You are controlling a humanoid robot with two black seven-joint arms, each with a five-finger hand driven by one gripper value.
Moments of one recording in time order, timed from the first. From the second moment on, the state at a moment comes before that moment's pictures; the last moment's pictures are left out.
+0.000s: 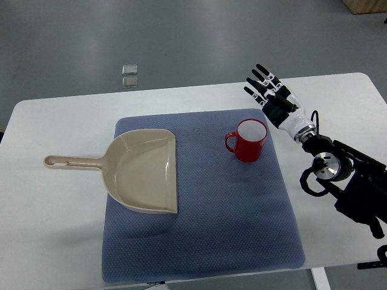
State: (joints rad) left arm -0.01 0.00 0.06 -0.18 0.08 0.08 0.09; right arm 0.69 -0.17 0.66 0.64 0.00 0.41 0.42
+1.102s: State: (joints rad) left arm -0.01 0.00 0.06 -0.18 0.08 0.08 0.09; right arm 0.66 -0.44 0.65 0.65 -0.58 0.61 0.50
